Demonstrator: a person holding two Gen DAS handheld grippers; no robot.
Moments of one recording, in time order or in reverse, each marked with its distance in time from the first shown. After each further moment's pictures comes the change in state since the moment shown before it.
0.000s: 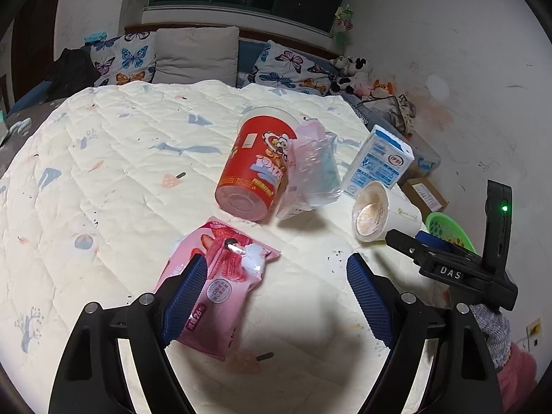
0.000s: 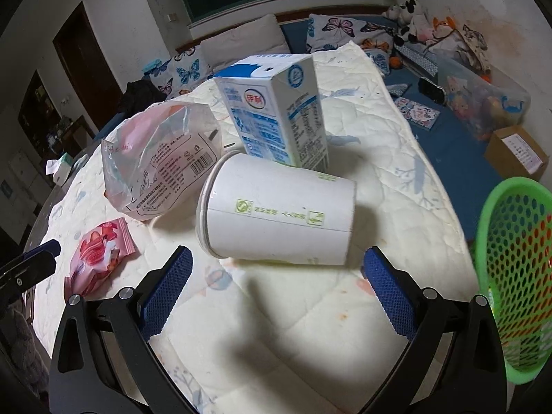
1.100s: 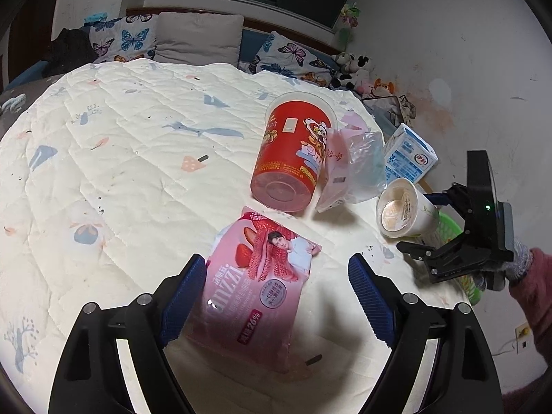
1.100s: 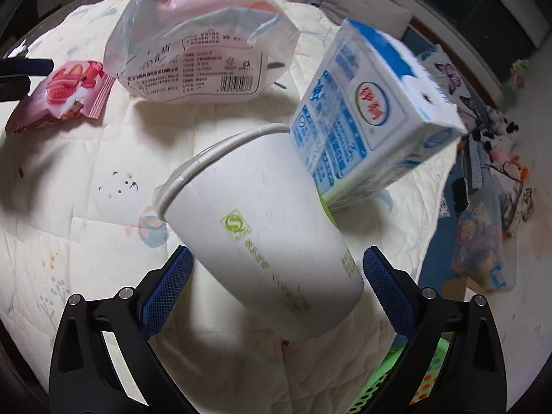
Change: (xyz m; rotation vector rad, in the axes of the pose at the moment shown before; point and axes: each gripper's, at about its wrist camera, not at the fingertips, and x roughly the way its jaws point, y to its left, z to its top) left arm 0.019 0.050 -0.002 -0.040 0.034 -0.065; right arm 0.065 0.018 0.015 -0.798 0.275 -0.096
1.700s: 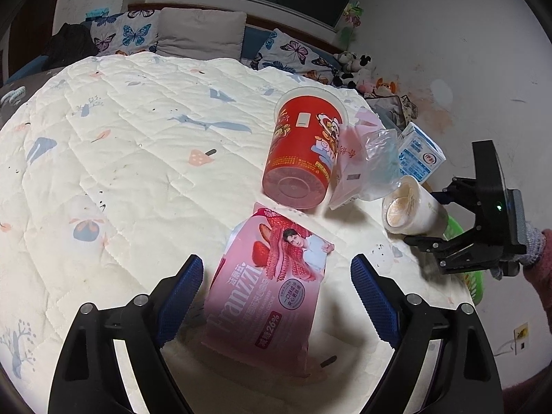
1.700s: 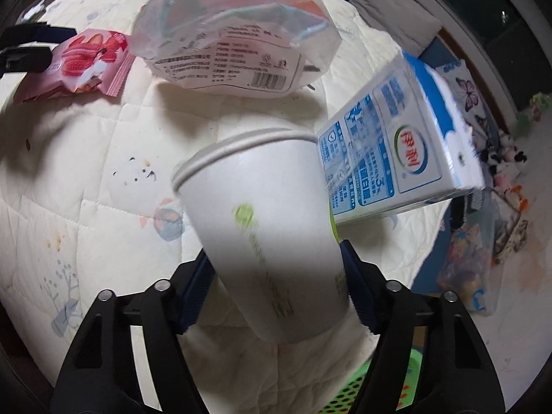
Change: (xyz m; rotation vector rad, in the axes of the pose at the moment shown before) left arm 0.005 0.013 -0.003 -0.017 0.007 -0.005; right arm -0.004 0.017 0.015 -0.150 0.080 -0.018
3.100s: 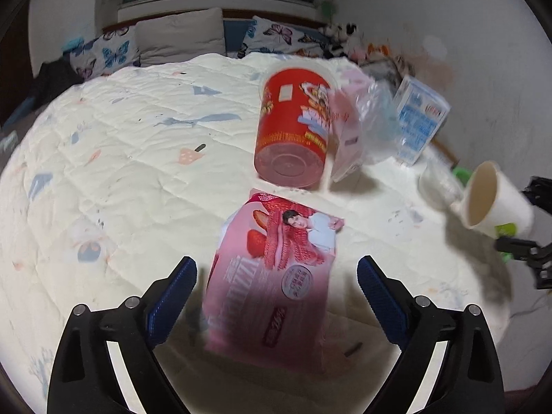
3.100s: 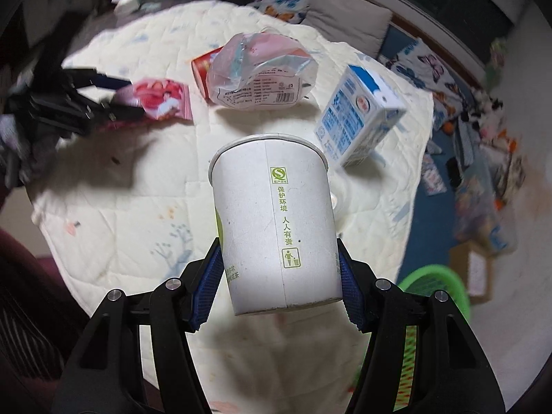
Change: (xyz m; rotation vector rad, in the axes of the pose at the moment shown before) left arm 0.021 -0.017 -0.002 0.206 0.075 0.119; right arm -0.096 0.045 -0.061 0.306 -0.136 0.044
